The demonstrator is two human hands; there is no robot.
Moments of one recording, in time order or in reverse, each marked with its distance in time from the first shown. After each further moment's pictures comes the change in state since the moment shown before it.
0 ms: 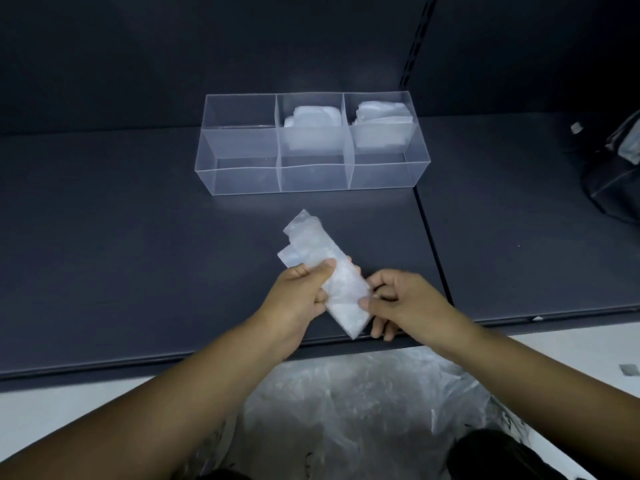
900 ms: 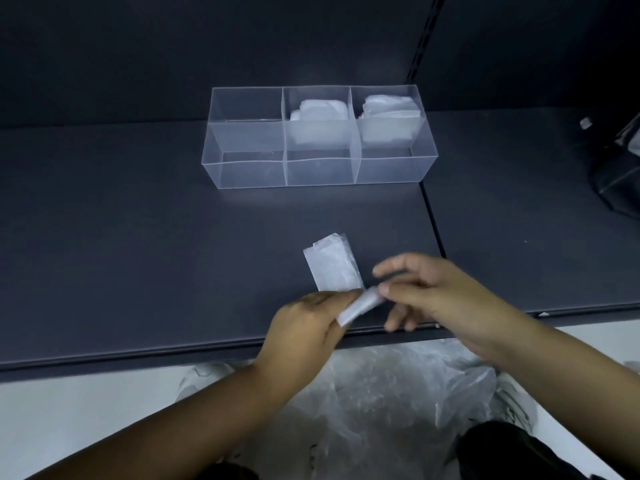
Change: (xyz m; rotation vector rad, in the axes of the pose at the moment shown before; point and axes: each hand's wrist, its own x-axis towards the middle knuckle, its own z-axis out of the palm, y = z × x) left_hand -0.027 -0.036 -0.019 1.210 0.032 0.847; right_hand -0.025 -0.025 -0.015 0.094 -0.018 -0.005
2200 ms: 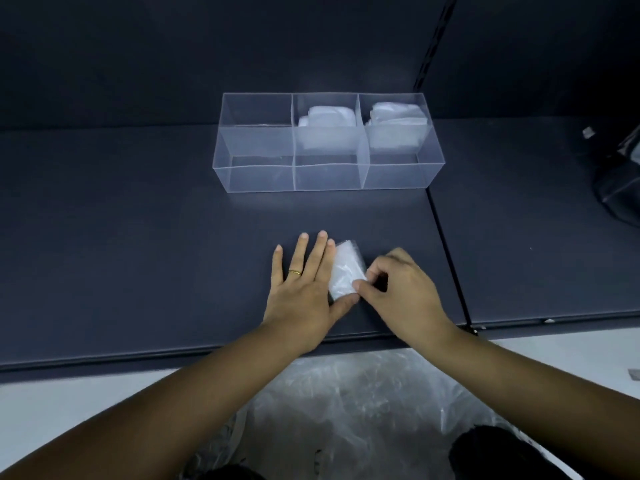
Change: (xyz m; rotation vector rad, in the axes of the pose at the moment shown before) left_hand 0.031 -0.040 0.010 0.542 -0.294 -0.259; right_hand 0.047 0.026 0.040 -0.712 0.441 -0.280
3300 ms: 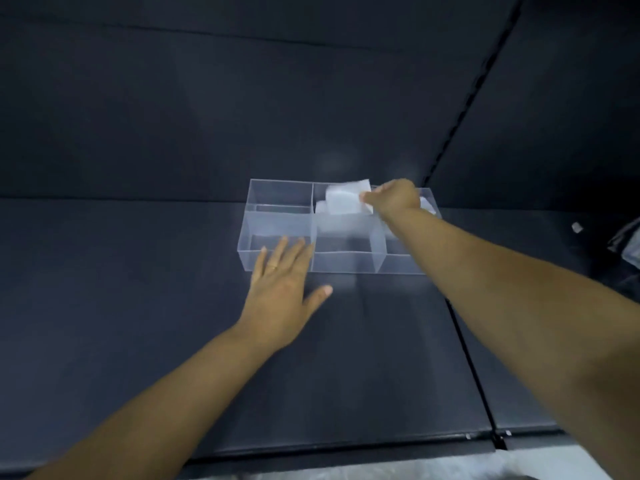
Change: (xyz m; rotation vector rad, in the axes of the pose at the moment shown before) left_hand 0.065 -0.067 -0.083 -0.191 0.277 0.012; right_hand 0.246 -0.070 -0.057 0.227 0.126 0.282
